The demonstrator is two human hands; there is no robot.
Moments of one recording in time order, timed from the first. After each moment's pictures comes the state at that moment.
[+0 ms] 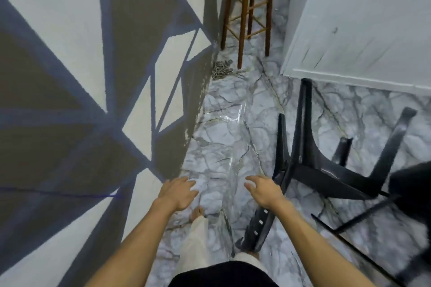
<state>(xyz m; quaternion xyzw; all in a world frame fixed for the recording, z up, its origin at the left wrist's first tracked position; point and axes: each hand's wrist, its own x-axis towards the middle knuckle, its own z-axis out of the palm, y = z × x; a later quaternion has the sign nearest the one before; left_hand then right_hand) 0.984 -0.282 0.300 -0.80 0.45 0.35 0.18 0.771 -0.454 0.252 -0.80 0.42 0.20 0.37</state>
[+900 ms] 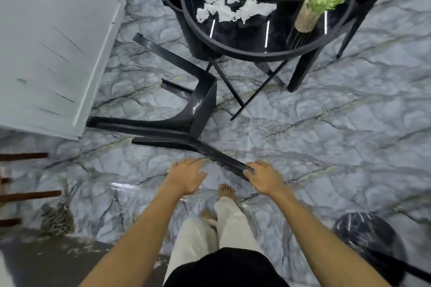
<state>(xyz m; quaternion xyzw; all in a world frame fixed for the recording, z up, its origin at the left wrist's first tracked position) 0.862 -0.573 0.251 -0.21 0.89 0.19 0.36 0.725 -0.356 0.218 -0.24 0.86 -0.12 0.43</state>
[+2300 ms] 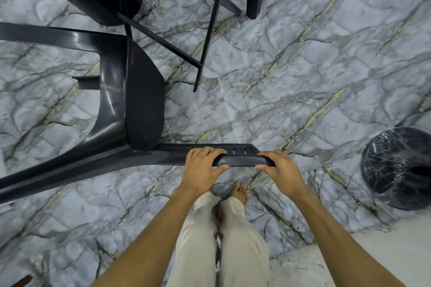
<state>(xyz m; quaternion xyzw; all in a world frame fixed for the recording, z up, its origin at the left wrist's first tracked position) 0.773 -0.542 -0.017 -0.05 0.92 0.28 0.27 0.736 -0.295 -0.021 -0.03 0.89 -0.30 0.35</state>
